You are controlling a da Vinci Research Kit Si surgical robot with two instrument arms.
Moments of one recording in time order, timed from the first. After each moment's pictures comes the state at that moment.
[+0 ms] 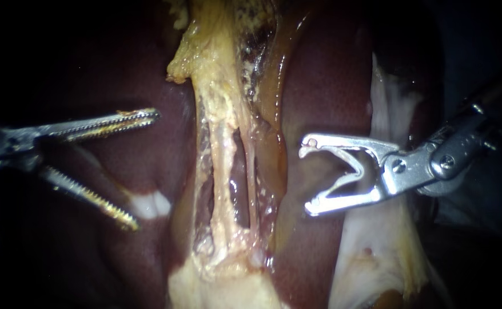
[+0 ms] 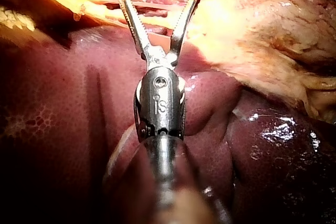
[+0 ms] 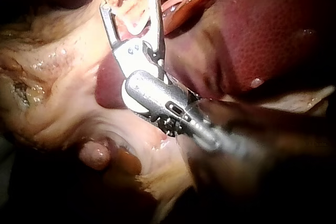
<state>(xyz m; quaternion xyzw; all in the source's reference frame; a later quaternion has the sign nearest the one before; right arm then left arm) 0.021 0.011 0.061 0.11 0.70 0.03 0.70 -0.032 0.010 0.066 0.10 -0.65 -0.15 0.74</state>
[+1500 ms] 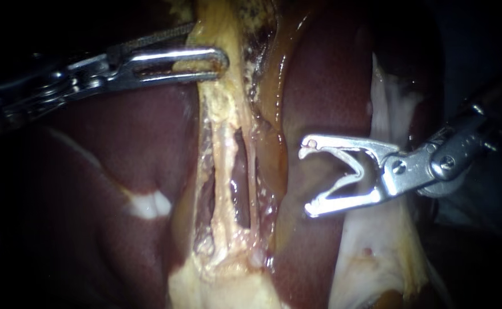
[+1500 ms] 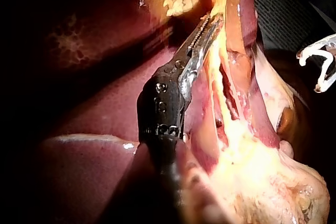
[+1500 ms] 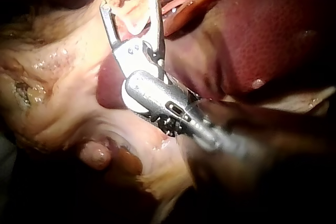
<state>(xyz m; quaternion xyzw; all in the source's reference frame) 0.021 0.011 0.060 0.11 0.70 0.03 0.70 -0.036 0.019 0.072 0.16 -0.52 -0.52 0.66</state>
